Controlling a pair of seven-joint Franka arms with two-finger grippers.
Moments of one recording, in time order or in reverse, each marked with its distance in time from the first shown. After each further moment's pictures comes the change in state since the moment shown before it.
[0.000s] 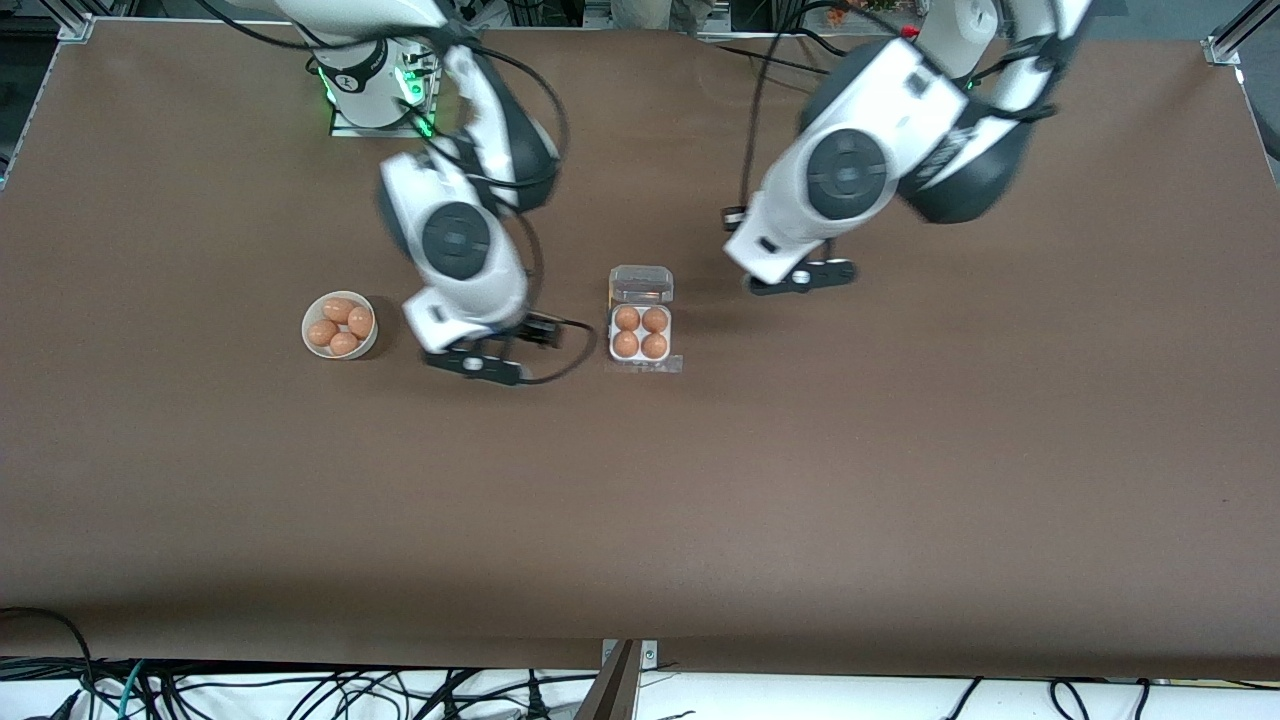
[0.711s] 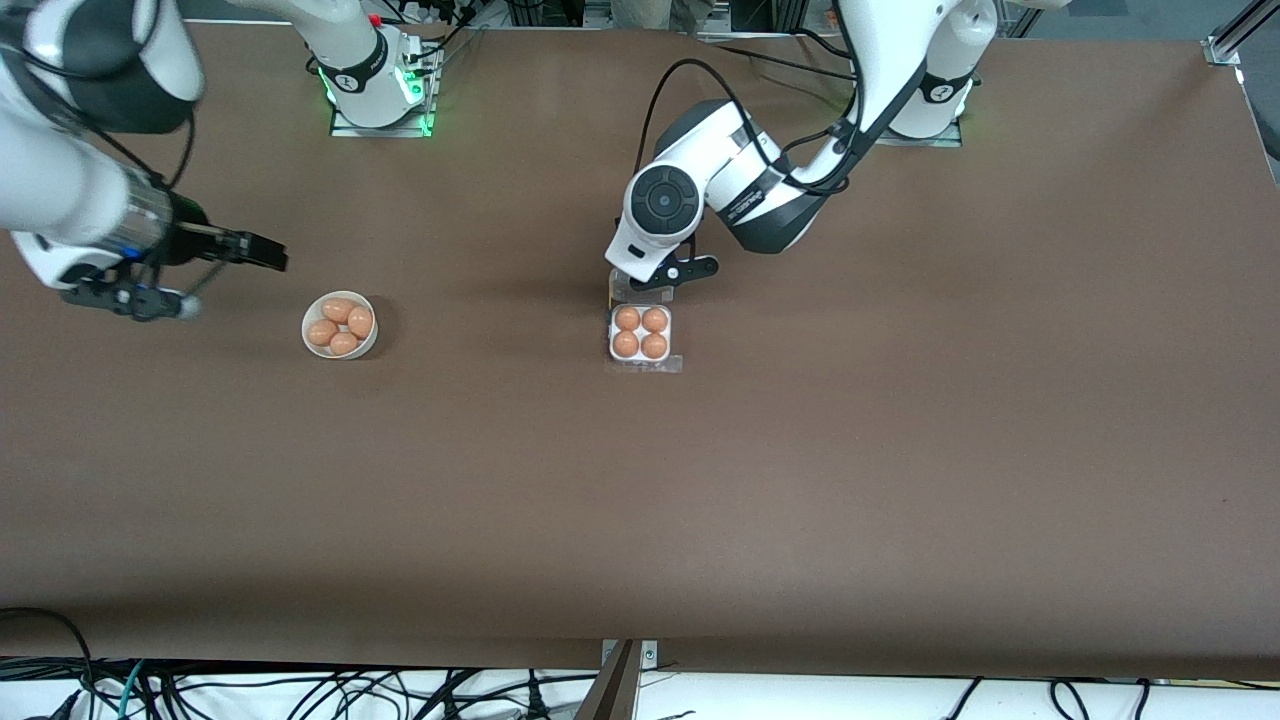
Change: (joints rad) left arm -0.205 0.241 -0.001 0.007 0.000 0.270 -0.208; right arm -0.009 -0.376 -0.424 -0.154 -0.030 -0.324 -0.511
